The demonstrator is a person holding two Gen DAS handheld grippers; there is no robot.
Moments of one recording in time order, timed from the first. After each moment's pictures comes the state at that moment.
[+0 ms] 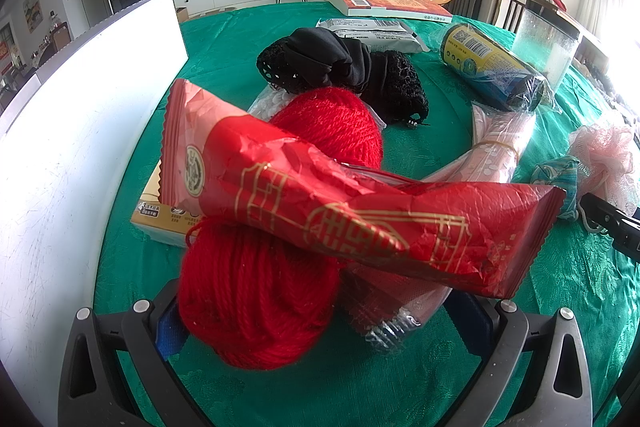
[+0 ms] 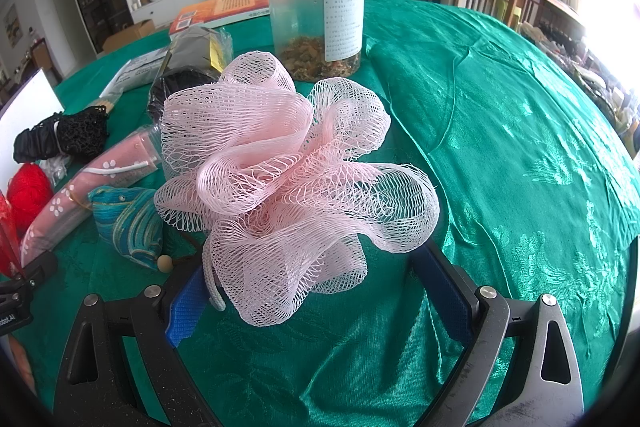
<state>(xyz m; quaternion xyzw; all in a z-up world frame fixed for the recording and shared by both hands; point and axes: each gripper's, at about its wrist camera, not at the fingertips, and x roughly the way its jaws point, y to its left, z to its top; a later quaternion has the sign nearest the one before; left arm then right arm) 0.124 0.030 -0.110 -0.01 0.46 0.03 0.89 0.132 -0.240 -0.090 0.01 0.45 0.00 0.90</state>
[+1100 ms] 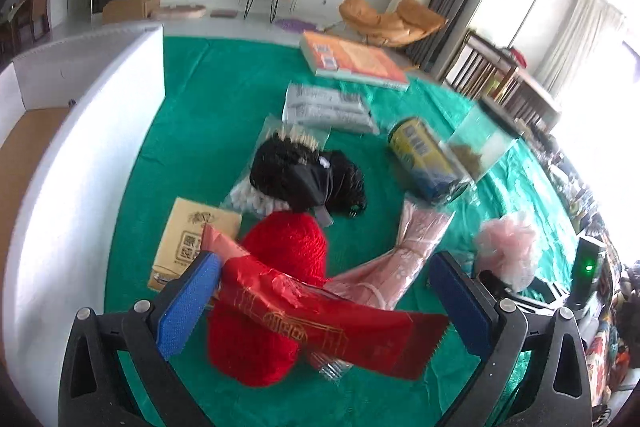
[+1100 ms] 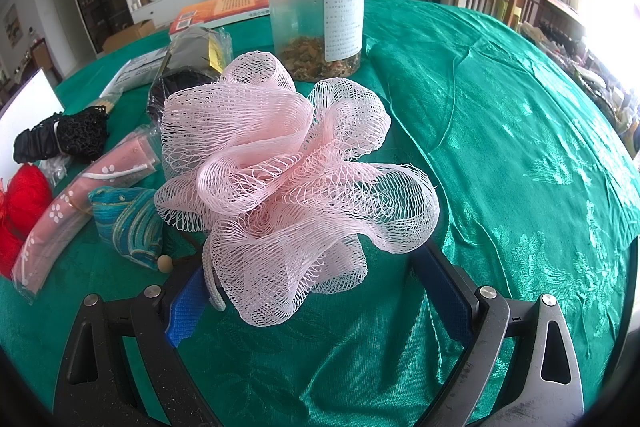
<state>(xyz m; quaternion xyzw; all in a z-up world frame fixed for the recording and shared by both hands) 0.142 0.059 -0.043 -0.13 0.44 -0.06 0.88 0.132 -0.240 -0.090 0.01 0.44 0.00 0.90</state>
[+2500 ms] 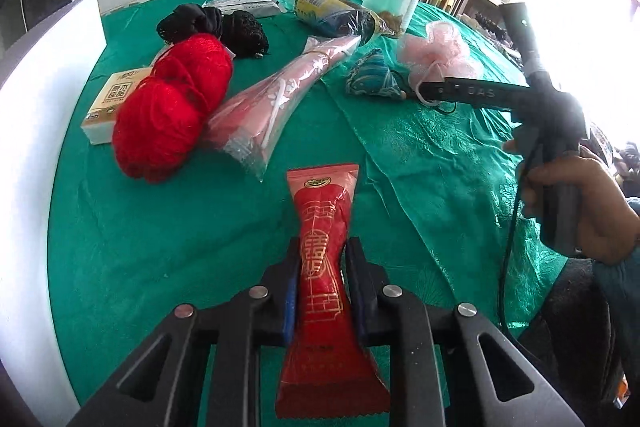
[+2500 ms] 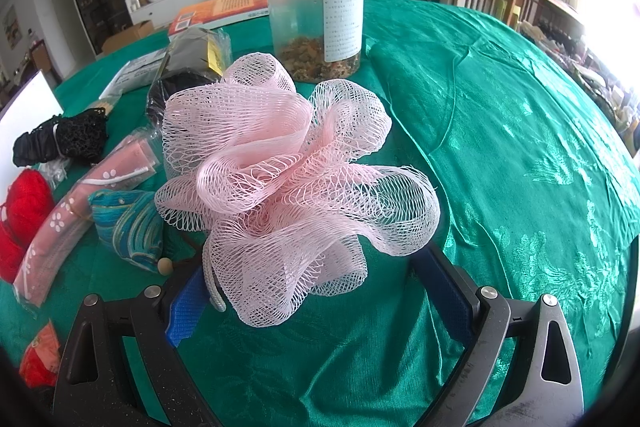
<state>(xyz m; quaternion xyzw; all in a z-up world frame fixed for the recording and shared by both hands) 0.005 -0.001 -0.082 -0.03 0.48 -0.17 0.86 0.134 -0.245 -0.088 0.02 0.46 0.03 0.89</state>
